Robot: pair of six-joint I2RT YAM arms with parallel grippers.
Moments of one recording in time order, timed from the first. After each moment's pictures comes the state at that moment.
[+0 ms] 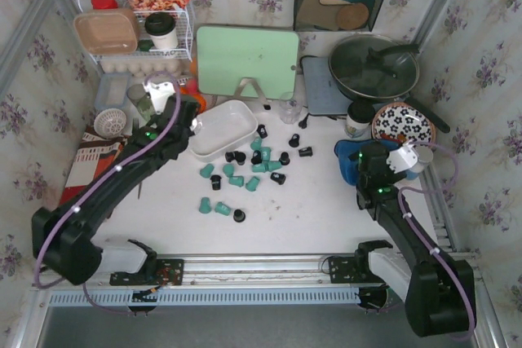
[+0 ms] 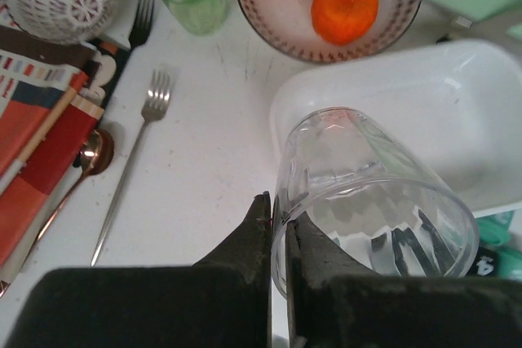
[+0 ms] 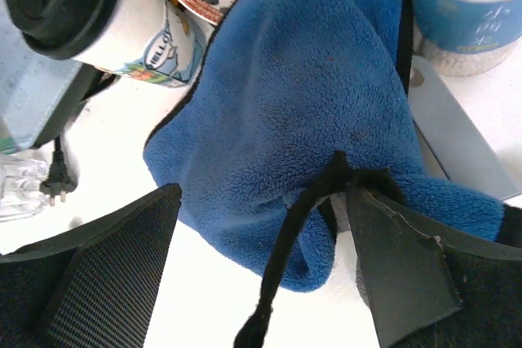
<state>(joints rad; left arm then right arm) -0.52 1.37 1.18 -0.58 -0.64 -0.57 0.12 0.98 0.42 -0.05 0.58 0.87</state>
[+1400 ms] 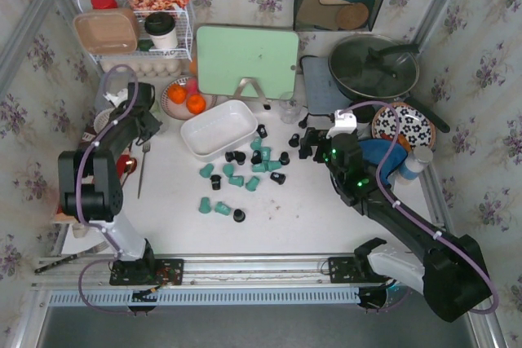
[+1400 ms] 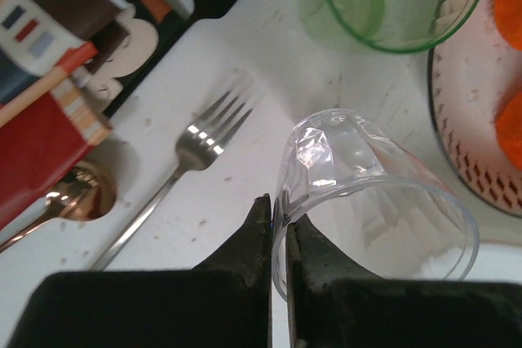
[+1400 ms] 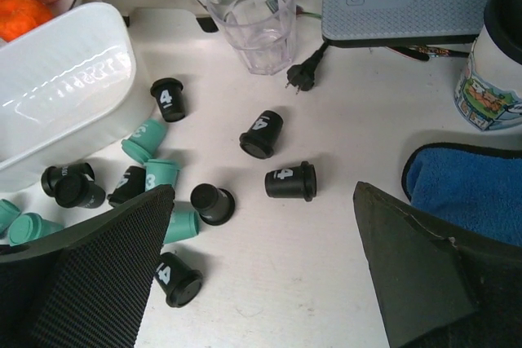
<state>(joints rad) -0.02 1.71 1.20 -0.43 -0.31 -0.69 0.47 1.06 0.56 0.19 0.27 0.30</state>
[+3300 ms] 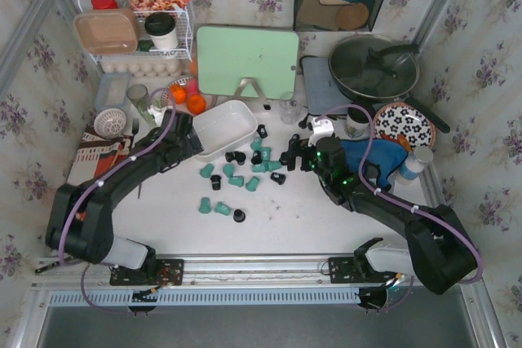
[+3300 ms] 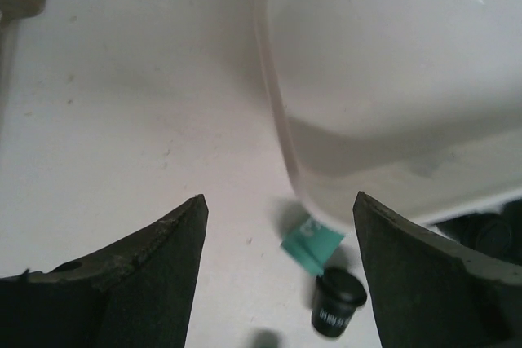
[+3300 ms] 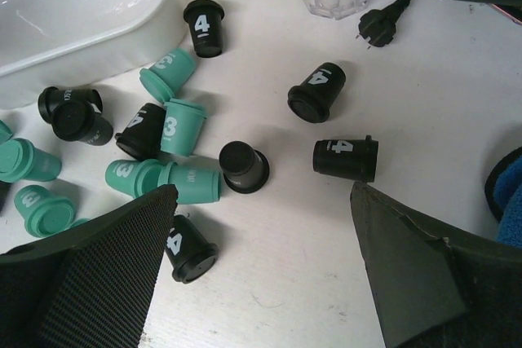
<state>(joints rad) -0.36 1.40 0.91 -0.39 -0.26 -0.62 0.53 1.24 0.52 0.32 0.15 0.24</state>
